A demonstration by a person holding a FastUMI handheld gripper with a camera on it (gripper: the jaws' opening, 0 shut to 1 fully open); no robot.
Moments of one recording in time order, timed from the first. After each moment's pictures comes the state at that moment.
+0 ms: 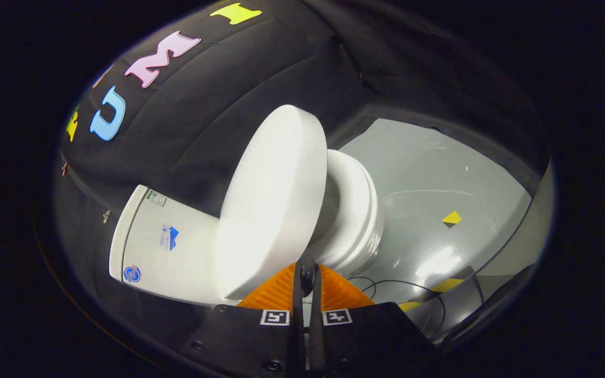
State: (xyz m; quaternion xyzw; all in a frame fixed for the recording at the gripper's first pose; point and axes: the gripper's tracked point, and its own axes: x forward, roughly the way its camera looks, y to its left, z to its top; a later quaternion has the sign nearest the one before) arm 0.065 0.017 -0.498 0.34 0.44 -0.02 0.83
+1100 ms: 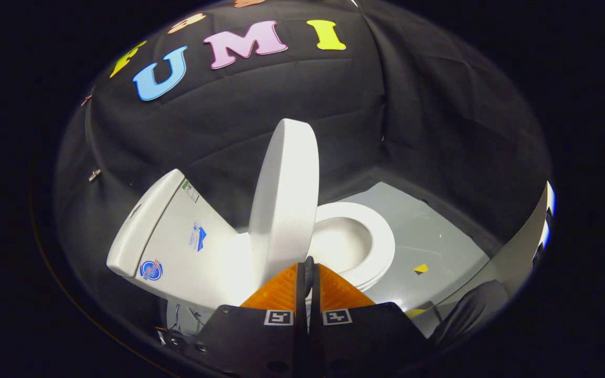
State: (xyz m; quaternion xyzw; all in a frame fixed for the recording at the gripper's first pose) arm 0.075 0.121 -0.352 0.16 0.36 -0.06 0.92
